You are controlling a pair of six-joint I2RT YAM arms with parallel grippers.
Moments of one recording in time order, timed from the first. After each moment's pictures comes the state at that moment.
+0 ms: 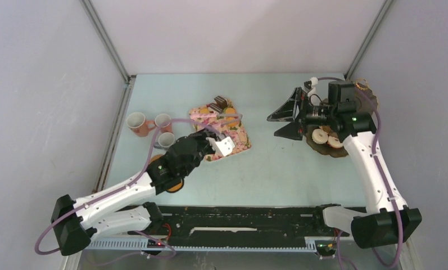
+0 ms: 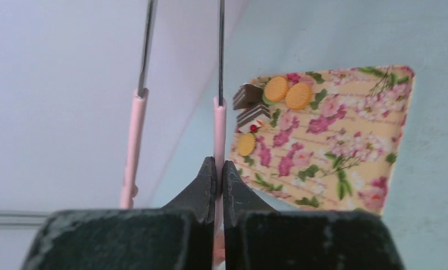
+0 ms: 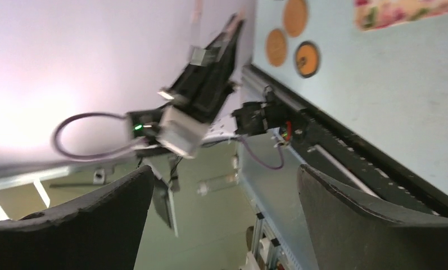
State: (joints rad) left arm -0.92 0.98 0.74 0.04 -0.37 0.74; right arm 0.13 1.22 1.28 -0.78 -1.01 0.82
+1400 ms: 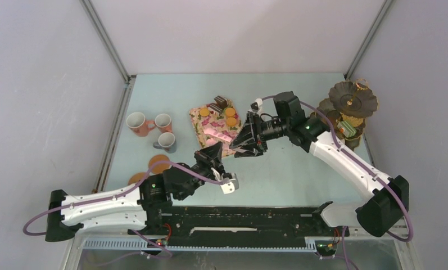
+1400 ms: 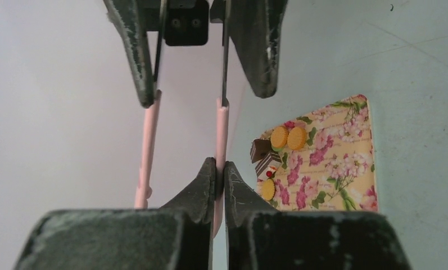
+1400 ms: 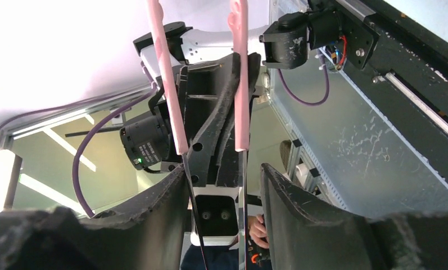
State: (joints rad) left arm -1.29 0.80 0.64 0.07 -0.48 1.08; right arm 0.61 1.33 1.20 -0.45 -1.02 1.21
